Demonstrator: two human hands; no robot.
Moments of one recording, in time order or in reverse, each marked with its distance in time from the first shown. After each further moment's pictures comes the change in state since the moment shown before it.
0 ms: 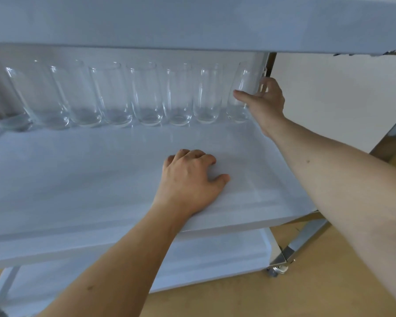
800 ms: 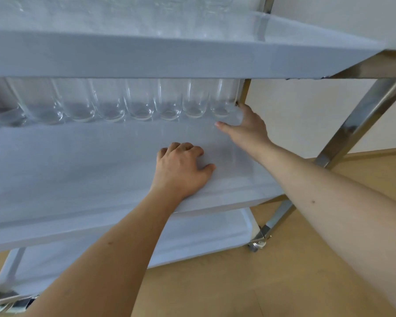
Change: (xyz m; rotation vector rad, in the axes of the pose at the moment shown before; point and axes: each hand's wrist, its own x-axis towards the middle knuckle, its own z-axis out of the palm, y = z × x) left_hand 0.003 0.009 -0.010 0.023 -0.068 -0.027; right_hand -0.085 -0.017 -0.033 -0.524 -0.277 0.022
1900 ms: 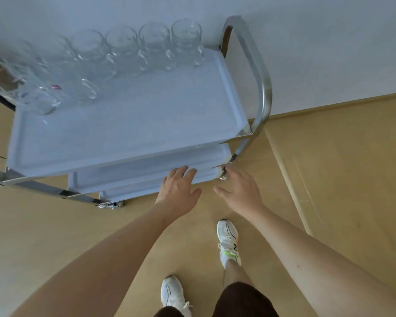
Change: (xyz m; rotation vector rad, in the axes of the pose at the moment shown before) left_hand -0.105 0.178 -0.289 -0.064 -0.611 -0.154; right_hand -0.238 -0.128 -0.275 -0.254 -0.505 0.198
